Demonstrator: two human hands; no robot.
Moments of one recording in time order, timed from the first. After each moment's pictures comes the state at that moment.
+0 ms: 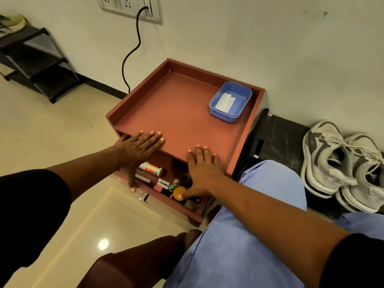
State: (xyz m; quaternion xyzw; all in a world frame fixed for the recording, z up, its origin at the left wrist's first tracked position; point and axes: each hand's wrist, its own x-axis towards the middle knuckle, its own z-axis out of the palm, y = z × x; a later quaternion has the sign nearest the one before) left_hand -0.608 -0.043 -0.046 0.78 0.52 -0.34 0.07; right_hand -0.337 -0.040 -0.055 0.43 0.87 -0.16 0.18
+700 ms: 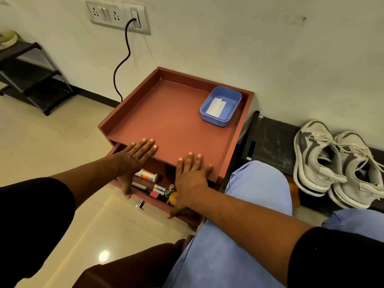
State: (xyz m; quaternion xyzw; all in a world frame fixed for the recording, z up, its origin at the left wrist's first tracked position) left_hand -0.589 -0.044 -0.037 0.74 0.54 -0.38 0.11; right_hand -0.364 -0.061 -0.055 0.46 0.85 -0.07 0.26
